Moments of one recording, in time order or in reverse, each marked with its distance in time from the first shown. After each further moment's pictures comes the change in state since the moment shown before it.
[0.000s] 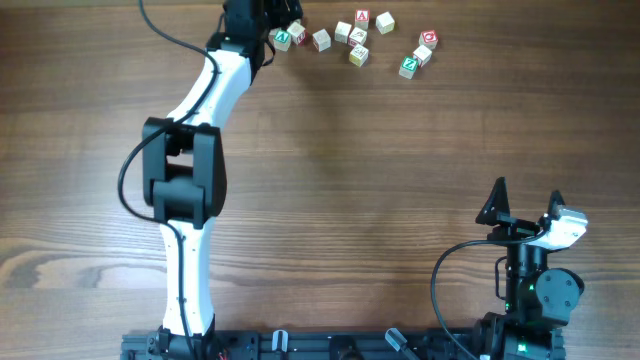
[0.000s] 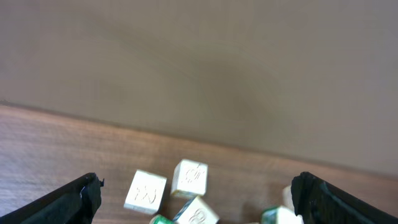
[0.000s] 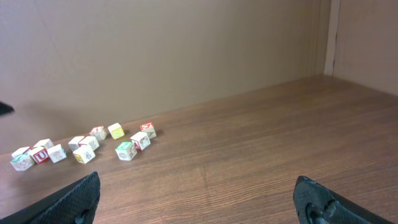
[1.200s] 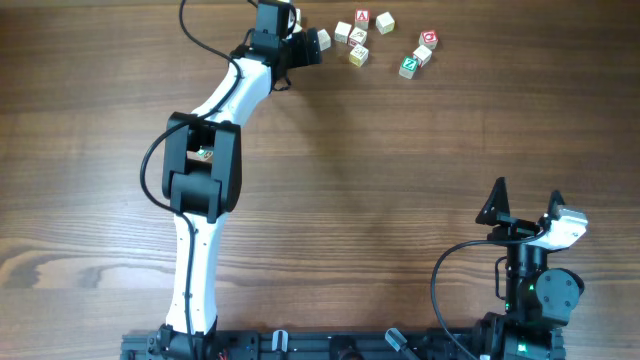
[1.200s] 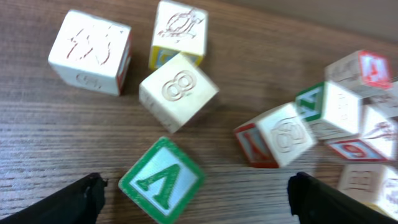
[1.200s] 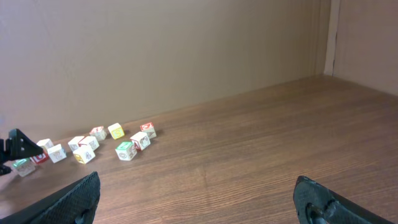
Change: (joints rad) left arm -0.056 0.087 0.026 -0.249 0.060 0.040; right arm 0.000 0.000 0.000 0.000 0.000 0.000
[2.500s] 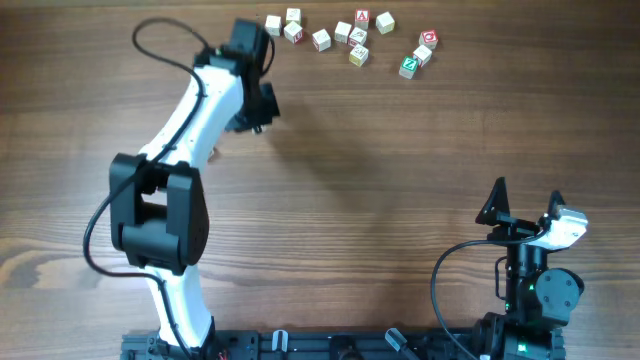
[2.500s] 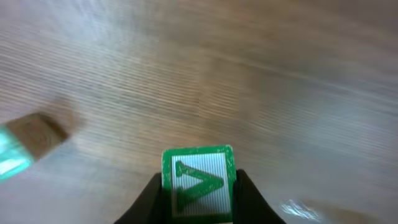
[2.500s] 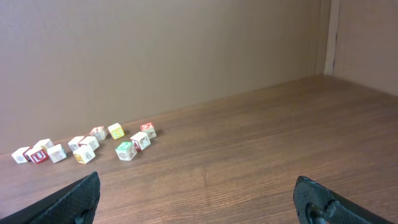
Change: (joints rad) left arm 0.019 -0.434 -0.362 -0.662 -0.129 -0.156; right arm 0.000 0.000 0.000 0.000 0.000 0.000
